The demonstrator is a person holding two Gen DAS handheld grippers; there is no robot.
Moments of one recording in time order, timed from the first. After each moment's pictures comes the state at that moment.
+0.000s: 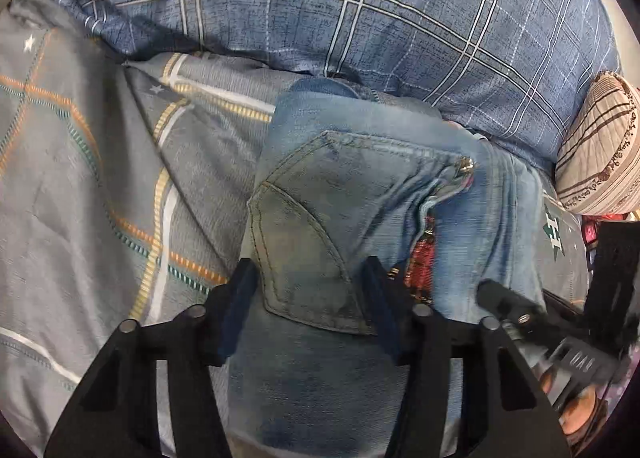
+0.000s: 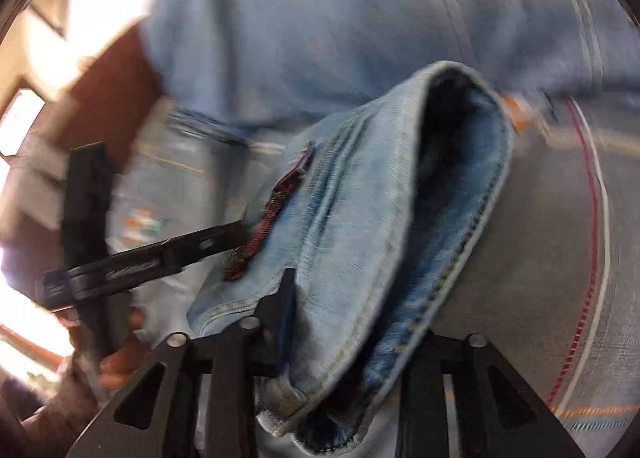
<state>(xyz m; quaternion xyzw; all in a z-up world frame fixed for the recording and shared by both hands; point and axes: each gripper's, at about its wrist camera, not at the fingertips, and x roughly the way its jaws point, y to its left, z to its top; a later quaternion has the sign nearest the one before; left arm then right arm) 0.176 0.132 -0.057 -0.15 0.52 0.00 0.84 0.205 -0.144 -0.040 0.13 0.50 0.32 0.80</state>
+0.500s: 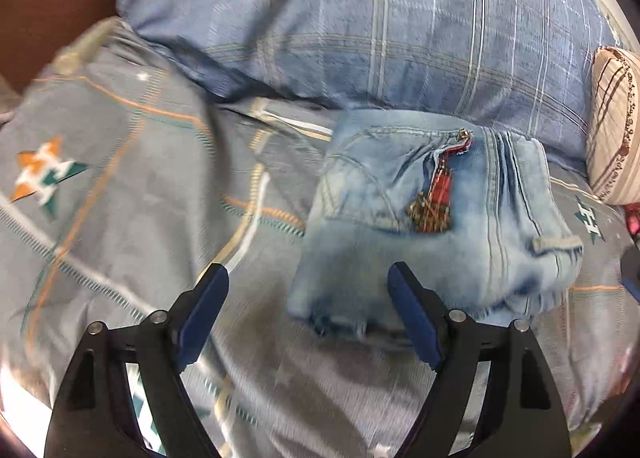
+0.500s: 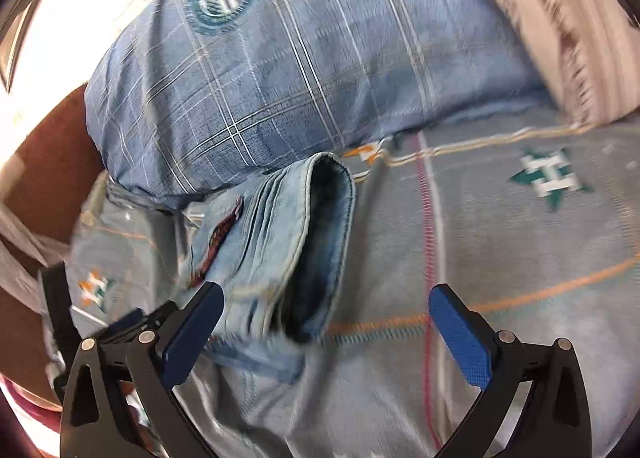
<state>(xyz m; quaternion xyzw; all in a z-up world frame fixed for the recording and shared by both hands) 0.074 0.103 -0.023 -0.07 0.42 0.14 0.89 0.111 -0.198 0.032 0.13 0.40 0.13 0.90</state>
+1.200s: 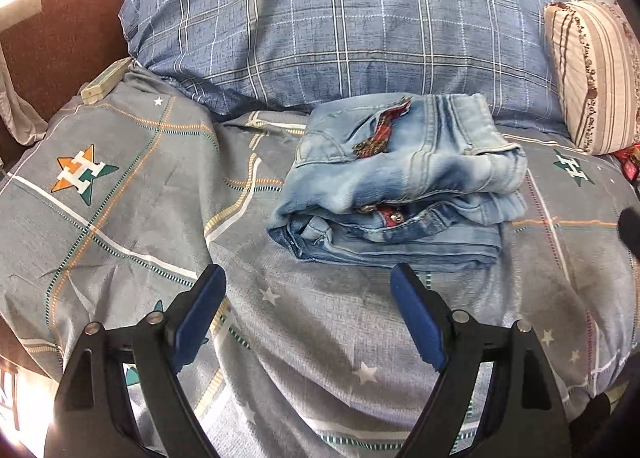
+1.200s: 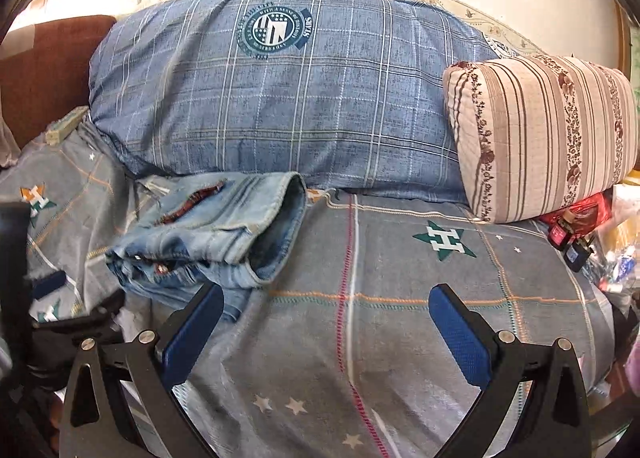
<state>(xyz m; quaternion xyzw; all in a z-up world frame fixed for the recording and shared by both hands) 0.007 0.055 -0.021 0.00 0.39 0.12 0.91 0.005 -0.162 0.050 -0.07 0.29 0.01 0.95</state>
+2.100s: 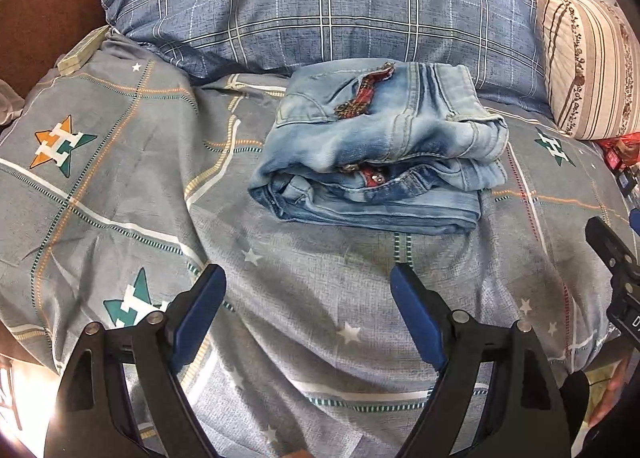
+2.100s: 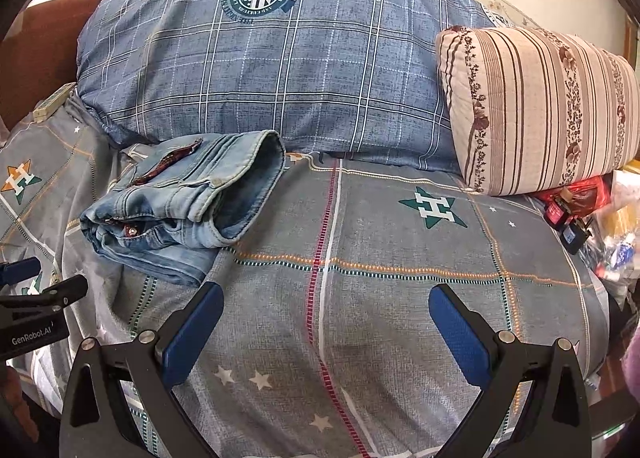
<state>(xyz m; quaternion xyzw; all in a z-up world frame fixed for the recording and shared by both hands) 0.003 0.054 -0.025 -0.03 0.45 0.09 0.89 0.018 -0.179 0.029 -0.07 0.34 0.00 0.94</state>
